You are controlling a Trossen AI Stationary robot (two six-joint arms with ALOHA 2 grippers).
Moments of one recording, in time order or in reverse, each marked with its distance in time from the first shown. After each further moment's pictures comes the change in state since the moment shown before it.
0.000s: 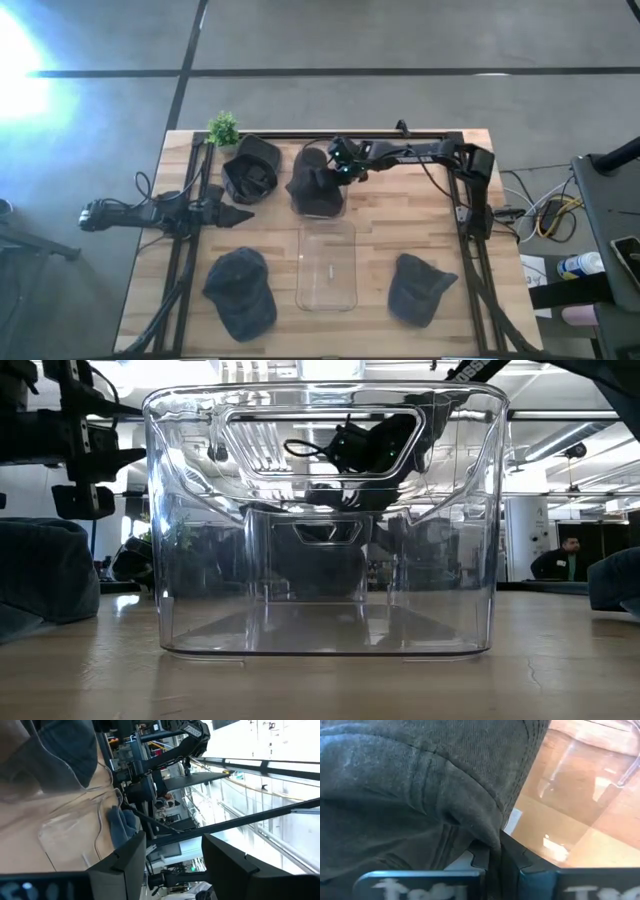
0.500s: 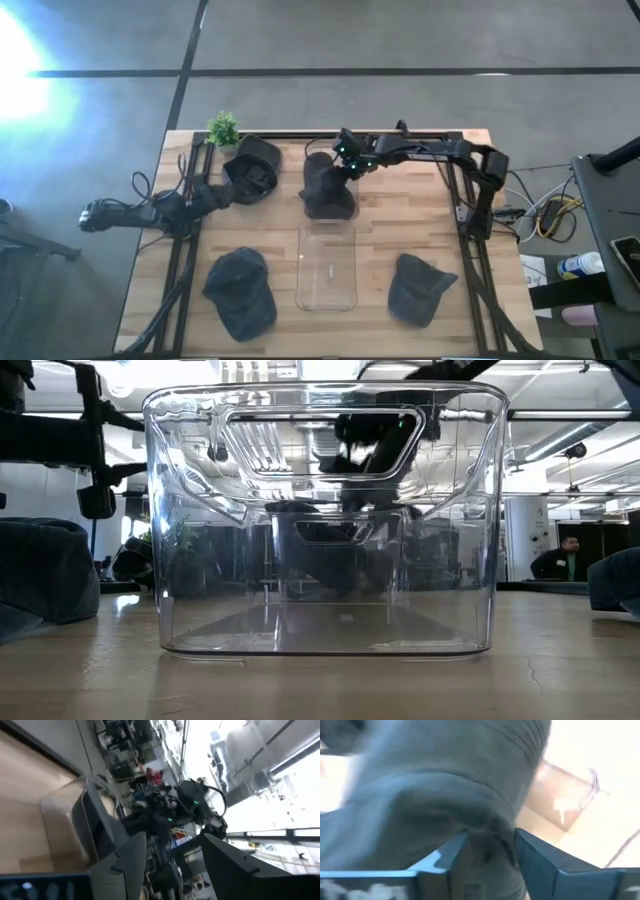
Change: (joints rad) left arm 0.003 0.016 0.001 0.083 -0.478 0.191; right arm 0.019 -0.126 0.052 -0.221 0.107 -0.182
